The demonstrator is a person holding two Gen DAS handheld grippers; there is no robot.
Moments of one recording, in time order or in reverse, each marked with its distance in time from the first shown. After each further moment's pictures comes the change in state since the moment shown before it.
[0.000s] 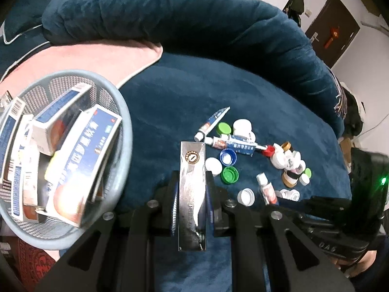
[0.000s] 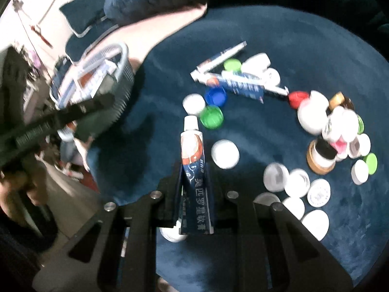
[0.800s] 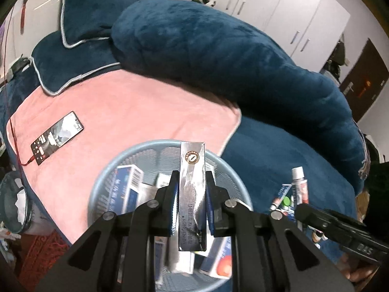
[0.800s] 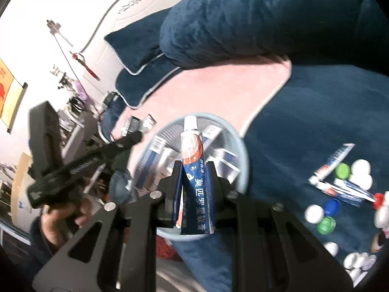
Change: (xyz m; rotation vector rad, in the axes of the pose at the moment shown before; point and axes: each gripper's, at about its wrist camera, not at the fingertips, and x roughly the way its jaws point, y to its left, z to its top) left arm -0.085 0.166 0.083 -0.200 -0.168 0.166; right arm 0.012 0.145 0.119 -0.040 -0.174 0.271
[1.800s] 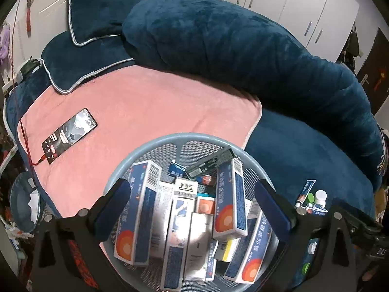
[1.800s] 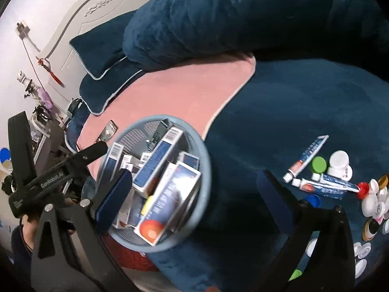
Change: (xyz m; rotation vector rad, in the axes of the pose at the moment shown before) left arm 0.019 0.001 -0.011 0.040 0.012 0.116; right arm 0.002 -0.031 -0.015 0.062 -0.026 -0.222
